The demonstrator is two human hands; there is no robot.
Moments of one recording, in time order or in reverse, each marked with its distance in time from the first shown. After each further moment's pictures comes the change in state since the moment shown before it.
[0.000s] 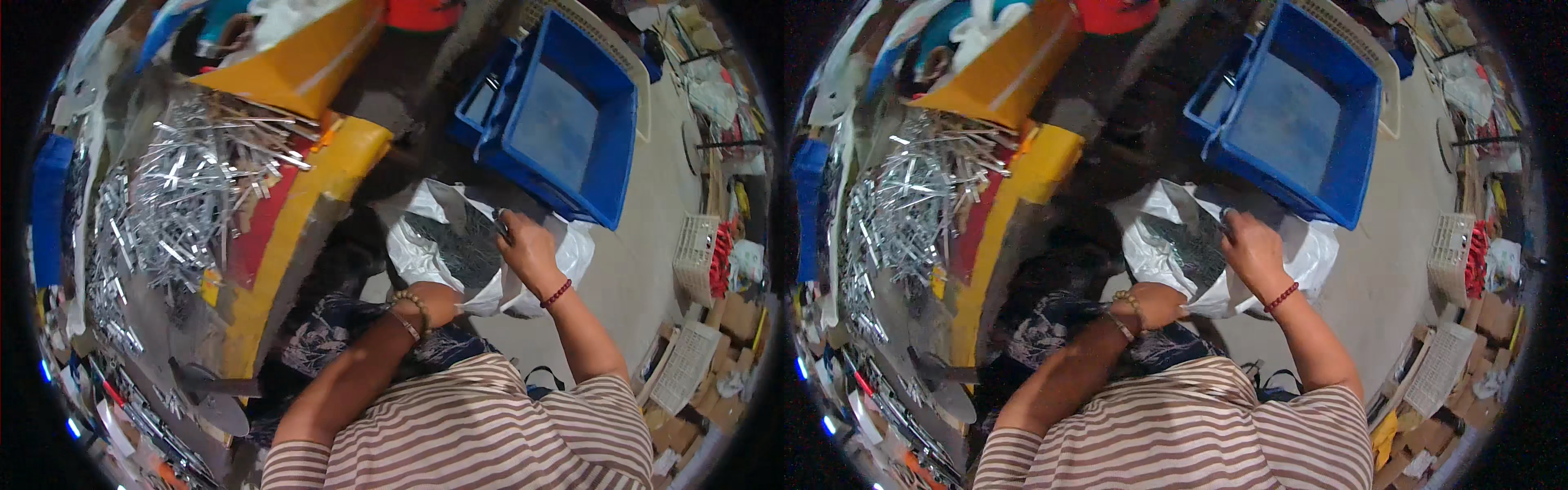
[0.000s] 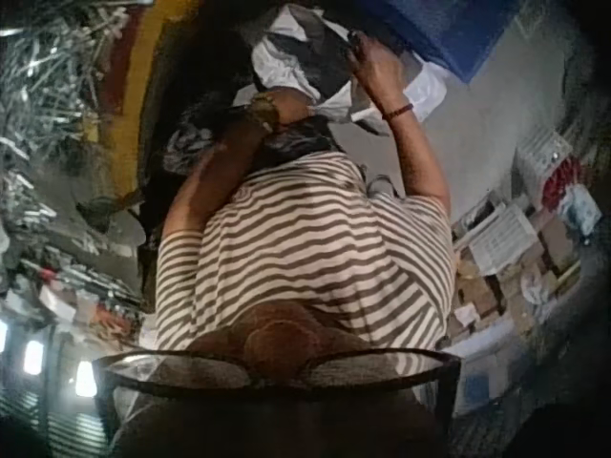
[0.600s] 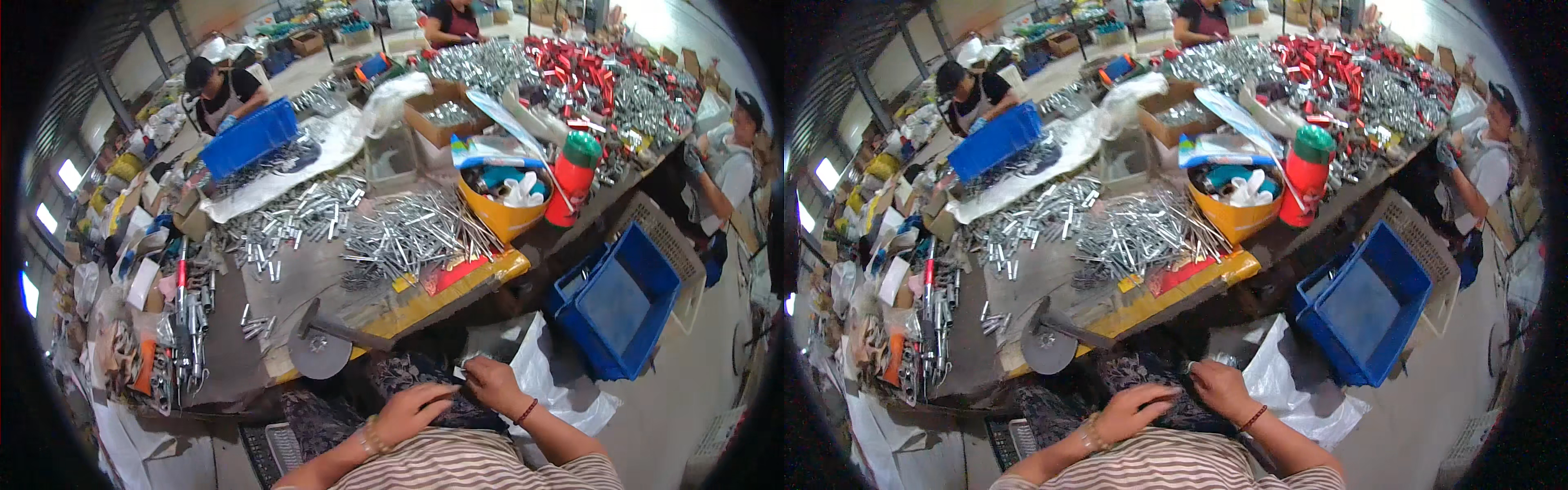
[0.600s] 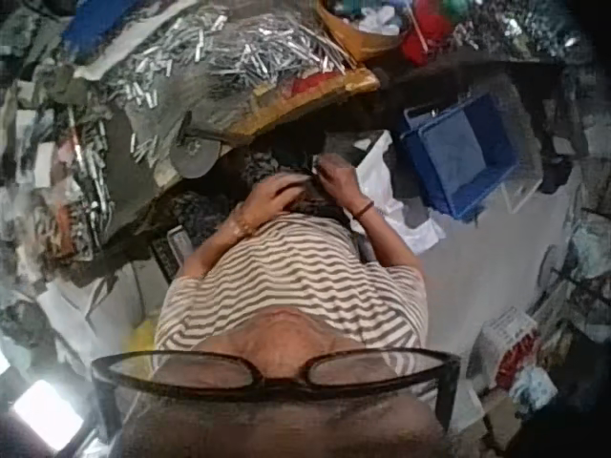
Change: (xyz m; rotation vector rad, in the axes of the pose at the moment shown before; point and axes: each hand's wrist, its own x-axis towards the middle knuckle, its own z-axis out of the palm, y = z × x) left_hand -0.235 0.083 0.058 -0.479 1.207 0.036; right_hand -0.053 -0.144 0.002 0.383 -0.125 -0.835
